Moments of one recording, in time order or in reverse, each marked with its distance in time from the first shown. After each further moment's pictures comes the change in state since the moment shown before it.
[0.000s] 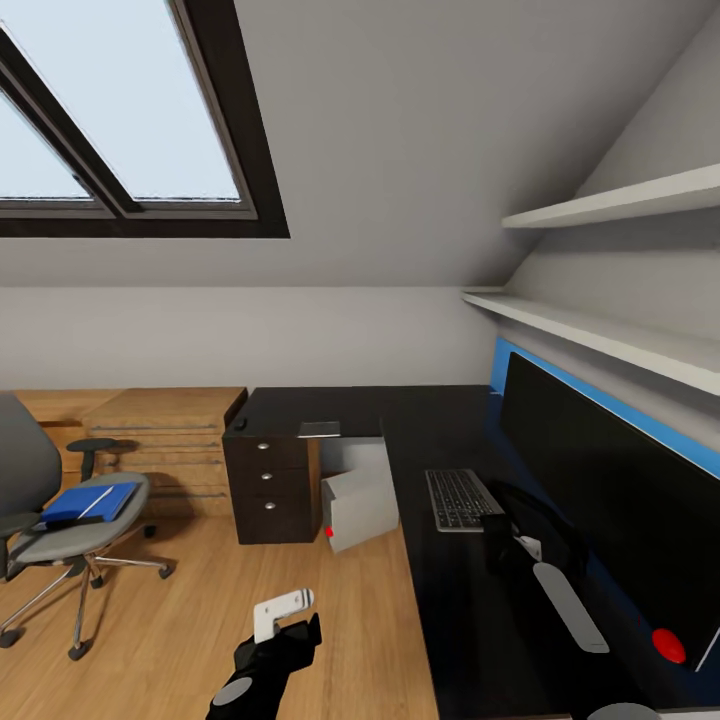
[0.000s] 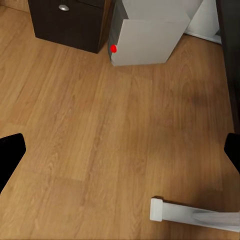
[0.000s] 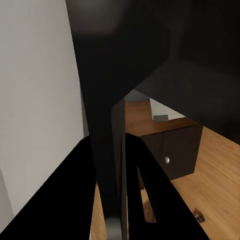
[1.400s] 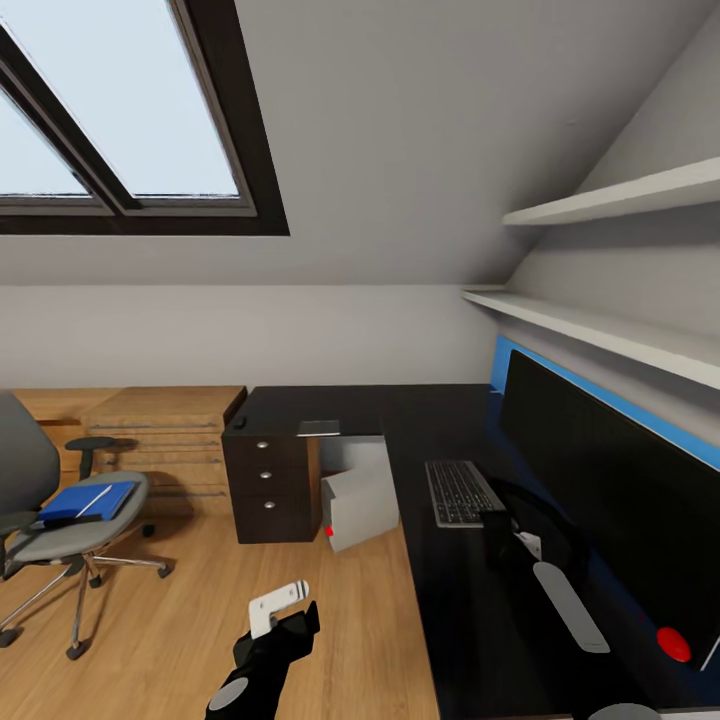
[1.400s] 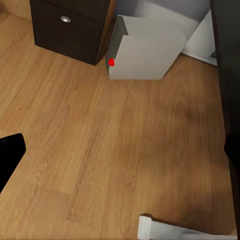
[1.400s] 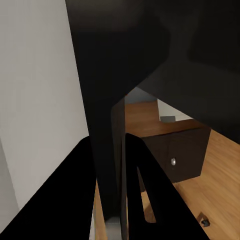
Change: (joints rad) left arm 0.000 0.000 -0.001 -0.007 0.001 -0.094 0.001; right arm 0.002 -0.003 0.006 -0.008 0.002 0.002 0.035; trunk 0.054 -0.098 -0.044
